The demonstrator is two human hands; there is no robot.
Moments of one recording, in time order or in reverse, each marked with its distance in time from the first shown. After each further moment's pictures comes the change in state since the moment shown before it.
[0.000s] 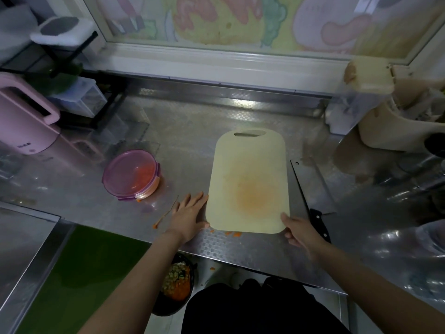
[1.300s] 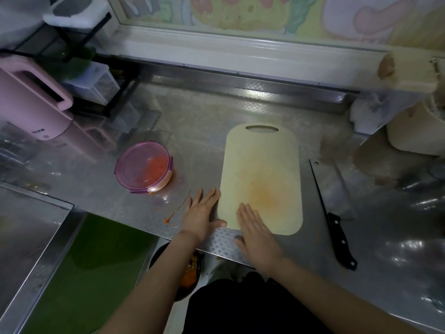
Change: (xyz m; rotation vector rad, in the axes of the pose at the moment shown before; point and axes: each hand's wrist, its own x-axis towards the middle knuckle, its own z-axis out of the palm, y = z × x) left_hand -0.004 0.004 0.003 -0.109 0.027 -0.020; right_hand 0.022 0.034 0.102 -1.261 -0.098 -0.893
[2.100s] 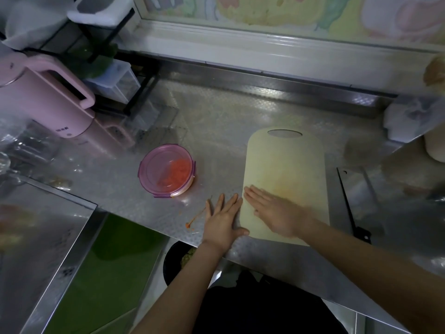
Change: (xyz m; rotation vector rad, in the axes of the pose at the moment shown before) left_hand -0.003 0.003 -0.007 0.029 -0.019 0.000; right_hand 0.083 0.039 -0.047 -0.227 -0.107 -0.344
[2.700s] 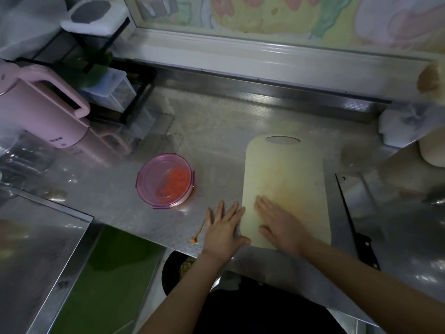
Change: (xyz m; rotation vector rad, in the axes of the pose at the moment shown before) left_hand 0.001 0.000 -0.005 0.036 -0.007 0.026; right_hand -0.017 -0.011 0.010 0.114 0.048 0.176
